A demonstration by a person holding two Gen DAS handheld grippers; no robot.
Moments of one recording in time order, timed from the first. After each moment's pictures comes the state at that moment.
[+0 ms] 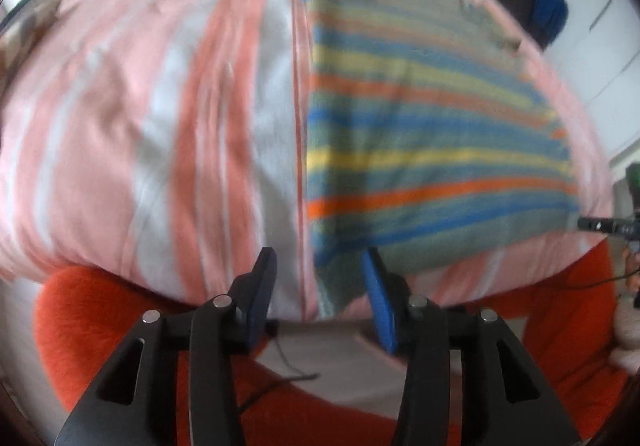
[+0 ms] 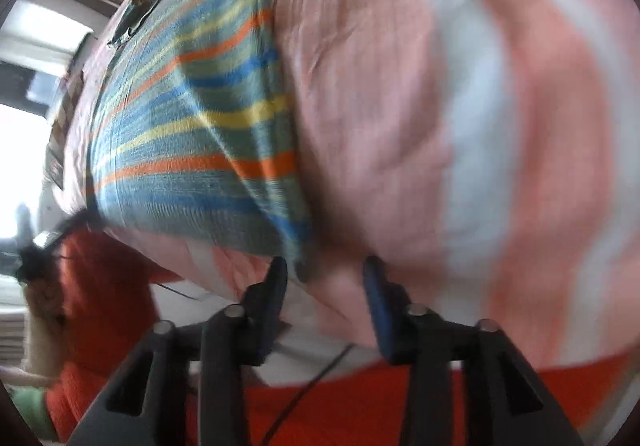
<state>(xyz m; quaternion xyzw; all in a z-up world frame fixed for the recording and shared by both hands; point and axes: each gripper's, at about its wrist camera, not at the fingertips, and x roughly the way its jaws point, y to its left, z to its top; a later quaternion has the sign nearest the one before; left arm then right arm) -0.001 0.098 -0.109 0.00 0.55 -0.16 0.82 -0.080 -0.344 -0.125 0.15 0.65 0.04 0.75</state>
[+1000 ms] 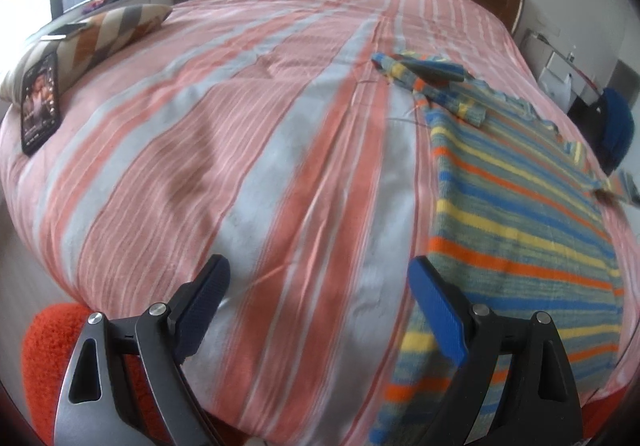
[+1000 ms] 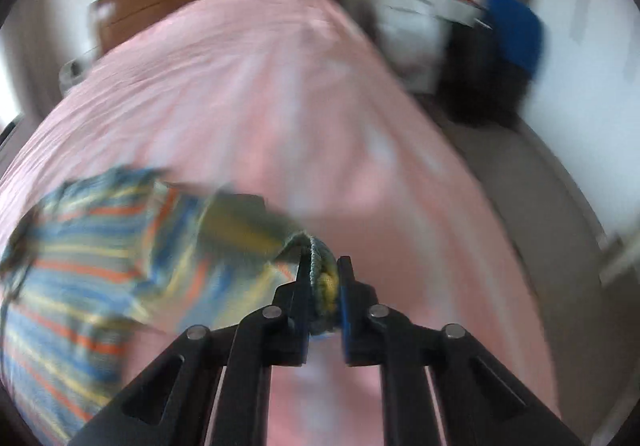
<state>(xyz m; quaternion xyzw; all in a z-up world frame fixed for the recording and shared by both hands) 0.036 0.145 -0.126 -0.08 0.43 0.01 0.90 0.161 -0.513 -0.036 0.06 0.43 -0.18 0.88</state>
